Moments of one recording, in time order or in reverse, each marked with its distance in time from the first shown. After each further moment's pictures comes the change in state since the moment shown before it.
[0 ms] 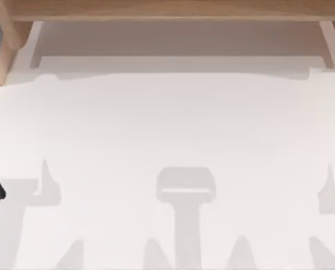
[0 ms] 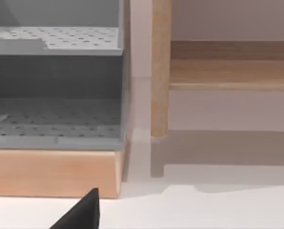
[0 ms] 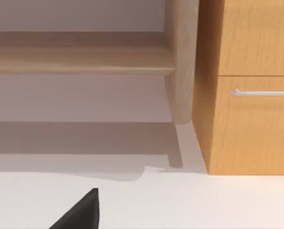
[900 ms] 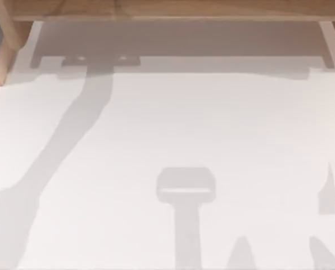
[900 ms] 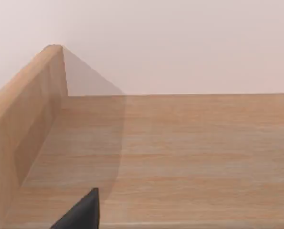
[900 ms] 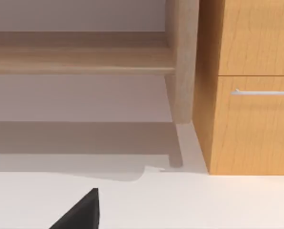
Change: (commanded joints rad) left arm -0.420 1.377 1.525 -0.167 -0.372 0.020; right arm 0.000 0.000 0.000 0.000 0.000 0.000
